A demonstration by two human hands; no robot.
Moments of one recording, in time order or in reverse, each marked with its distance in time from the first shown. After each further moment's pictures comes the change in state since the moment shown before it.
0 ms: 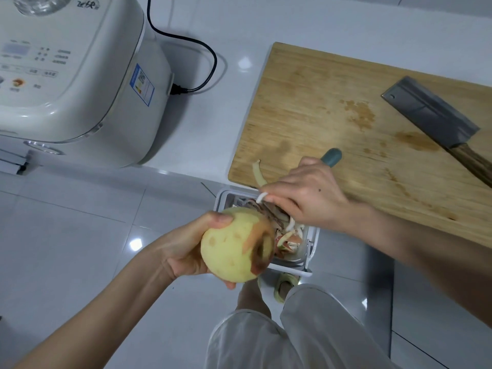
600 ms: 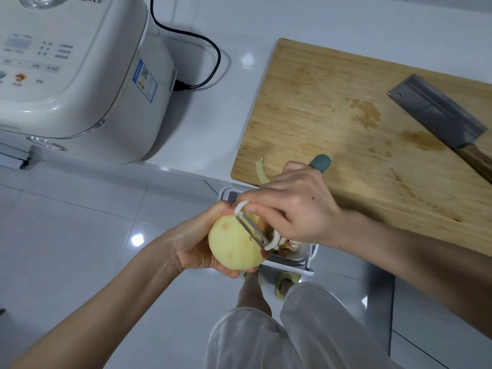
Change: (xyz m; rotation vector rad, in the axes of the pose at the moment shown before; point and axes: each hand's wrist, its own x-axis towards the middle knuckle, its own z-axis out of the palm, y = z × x) left_hand 0.005 0.006 0.007 0.128 0.066 -0.066; right_hand 0.013 -0.035 -0.007 0.148 0.088 -0.073
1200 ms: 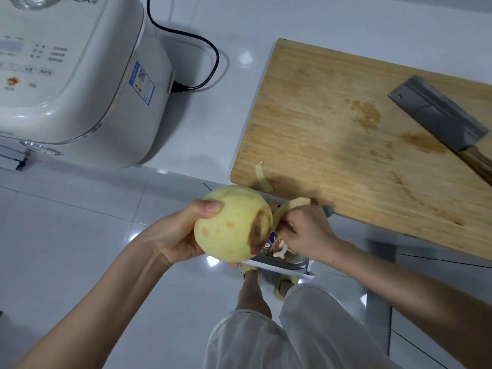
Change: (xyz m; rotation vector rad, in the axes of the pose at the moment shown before) left_hand -0.013 0.012 -0.007 -0.115 -0.035 0.314; right_hand -0.056 0.017 0.039 0.128 -0.180 0.614
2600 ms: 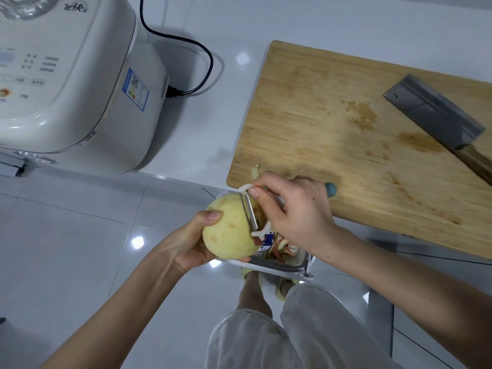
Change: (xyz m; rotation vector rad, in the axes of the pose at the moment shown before) left_hand 0.029 -0.024 -0.016 -0.103 0.053 0.025; right_hand 0.028 -0.049 -0.036 -0.014 0.356 -0.173
